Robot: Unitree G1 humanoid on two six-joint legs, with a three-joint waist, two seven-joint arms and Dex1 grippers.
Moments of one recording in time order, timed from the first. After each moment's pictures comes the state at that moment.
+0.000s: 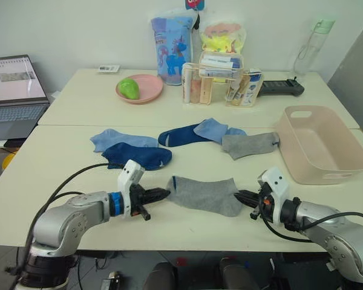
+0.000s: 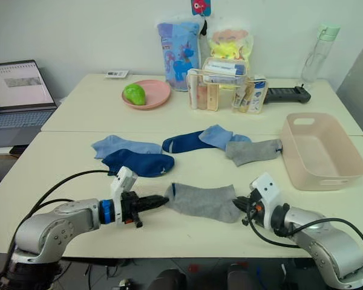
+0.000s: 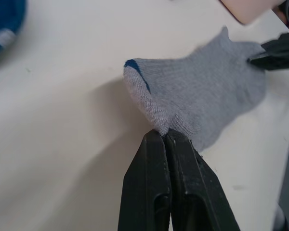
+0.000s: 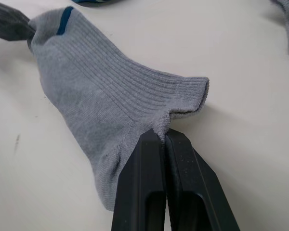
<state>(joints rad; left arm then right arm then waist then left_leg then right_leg) -0.05 0.72 0.10 -0.37 -0.70 1.03 -0.84 0.03 -0.60 -0.05 -0.69 0.59 1.01 0.53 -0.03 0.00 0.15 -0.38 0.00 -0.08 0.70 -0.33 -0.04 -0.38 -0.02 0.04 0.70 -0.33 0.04</state>
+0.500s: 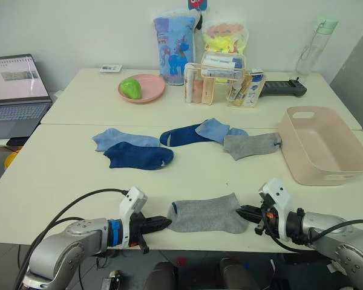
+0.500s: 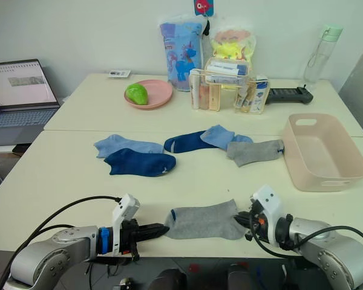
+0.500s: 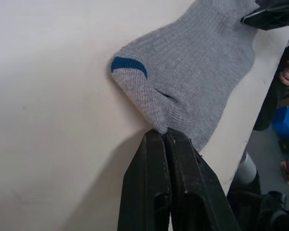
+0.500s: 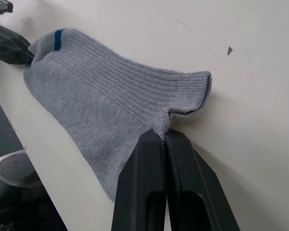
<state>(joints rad) 0.11 0.66 0.03 -0.46 -0.65 0.92 -0.79 0.07 -0.66 -0.06 -0.74 0.66 1.12 0.51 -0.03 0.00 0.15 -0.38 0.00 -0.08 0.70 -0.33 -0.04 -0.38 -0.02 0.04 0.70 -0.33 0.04</state>
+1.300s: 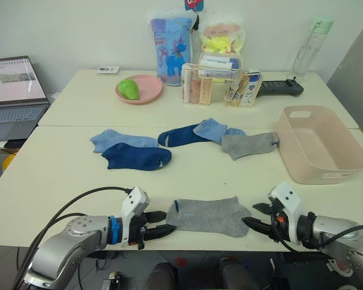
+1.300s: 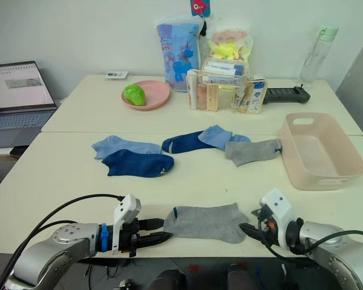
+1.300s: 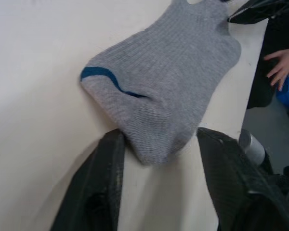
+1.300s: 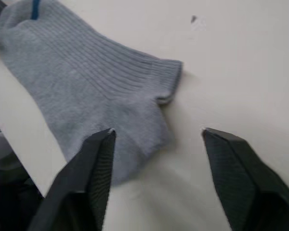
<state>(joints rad) 0.11 0.74 -0.04 -0.42 -0.59 0.71 -0.91 0.15 -0.75 -0.11 -0.74 0.63 1.01 0.53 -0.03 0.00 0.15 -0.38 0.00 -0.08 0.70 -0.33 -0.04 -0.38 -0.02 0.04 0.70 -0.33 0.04</state>
